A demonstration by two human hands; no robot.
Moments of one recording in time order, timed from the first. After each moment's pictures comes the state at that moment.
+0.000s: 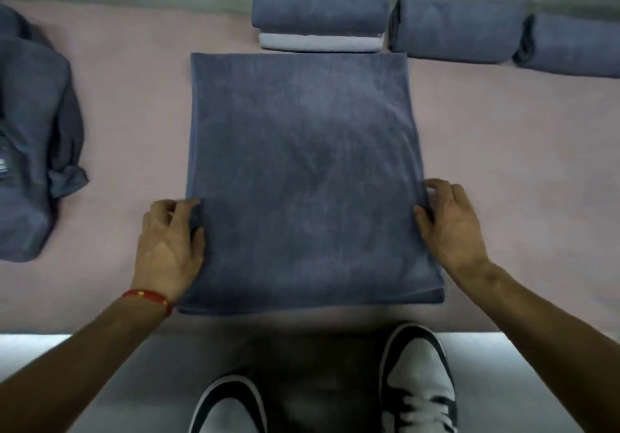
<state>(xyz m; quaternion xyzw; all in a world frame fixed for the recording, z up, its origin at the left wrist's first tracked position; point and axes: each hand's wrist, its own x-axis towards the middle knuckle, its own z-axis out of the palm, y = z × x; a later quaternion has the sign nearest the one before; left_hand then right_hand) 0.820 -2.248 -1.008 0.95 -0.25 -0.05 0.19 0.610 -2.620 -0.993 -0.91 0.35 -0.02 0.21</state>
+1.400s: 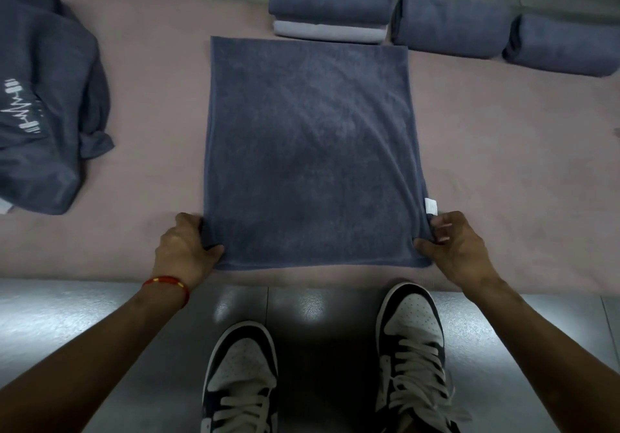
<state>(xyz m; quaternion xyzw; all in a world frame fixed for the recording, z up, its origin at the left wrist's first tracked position) 0.768 -2.220 -0.992 0.95 -0.07 -0.24 0.19 0.539 -2.572 -0.967 -0.76 0.49 0.03 0.42</state>
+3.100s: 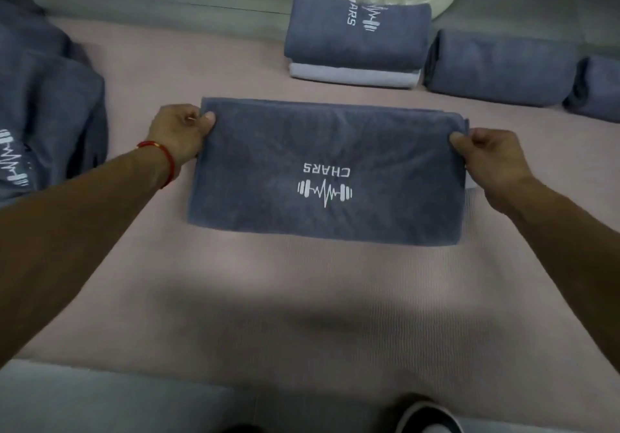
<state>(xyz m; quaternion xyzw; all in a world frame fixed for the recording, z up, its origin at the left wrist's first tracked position) 1.008 -2.347 -0.972 0.88 -0.03 -0.16 0.44 0.761 -2.722 -0.958 -0.76 0.44 -0.09 0.47</state>
